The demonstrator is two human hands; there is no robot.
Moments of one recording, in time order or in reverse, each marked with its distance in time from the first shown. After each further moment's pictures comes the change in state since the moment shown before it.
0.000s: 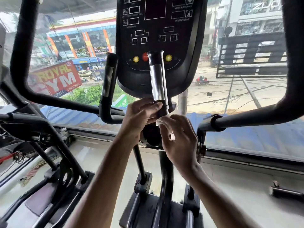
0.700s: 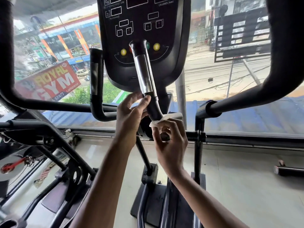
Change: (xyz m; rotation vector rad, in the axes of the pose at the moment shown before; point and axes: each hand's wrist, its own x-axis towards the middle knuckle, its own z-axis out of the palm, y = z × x) left_hand -0.009 -0.016 0.013 0.075 0.202 0.023; right_hand -0.045 -0.012 0.014 0.250 0.103 0.439
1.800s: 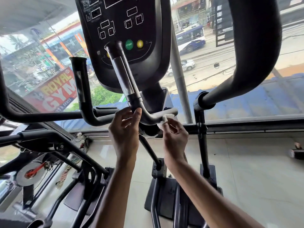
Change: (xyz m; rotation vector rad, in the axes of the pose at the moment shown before) left_hand -0.030 -0.033 0.018 0.135 0.251 0.201; right_hand 0.010 0.033 0.003 0.511 0.222 0.839
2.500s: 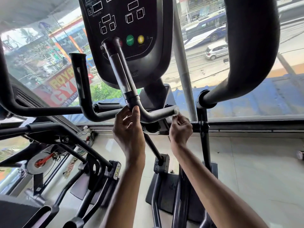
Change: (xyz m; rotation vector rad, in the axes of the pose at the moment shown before) left_hand -0.021 -0.001 0.027 0.047 0.254 -0.003; right_hand 0.066 0.032 -0.010 -0.263 0.139 -0.021
